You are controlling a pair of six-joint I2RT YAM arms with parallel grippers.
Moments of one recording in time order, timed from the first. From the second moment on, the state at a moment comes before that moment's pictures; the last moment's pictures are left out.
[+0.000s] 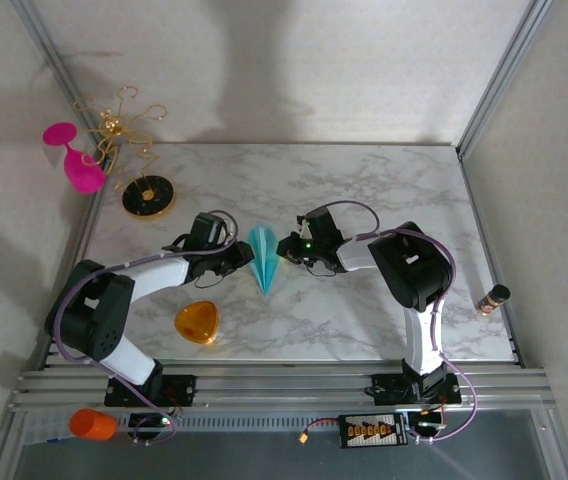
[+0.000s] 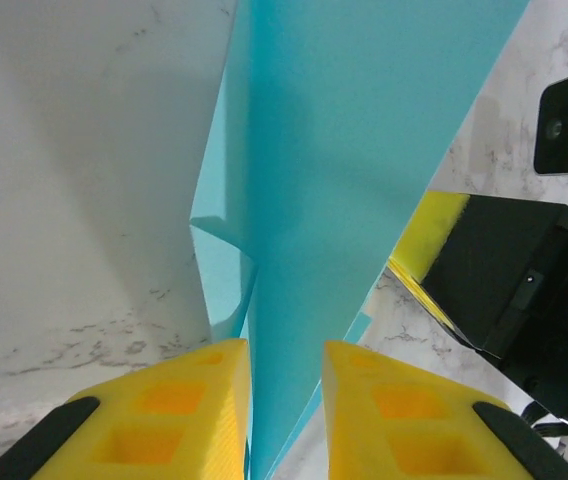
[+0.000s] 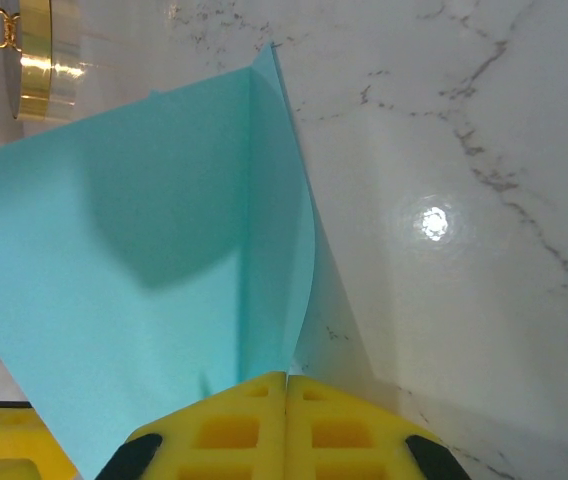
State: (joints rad) left arm -0.39 1.58 0.75 -0.03 0.35 -0.88; right arm 0.60 2.02 0.99 0.32 -0.49 0.89
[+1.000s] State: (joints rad) left arm -0.43 1.66 0.80 -0.04 0.41 -0.85; right arm 0.60 2.02 1.00 0.29 -0.49 0.89
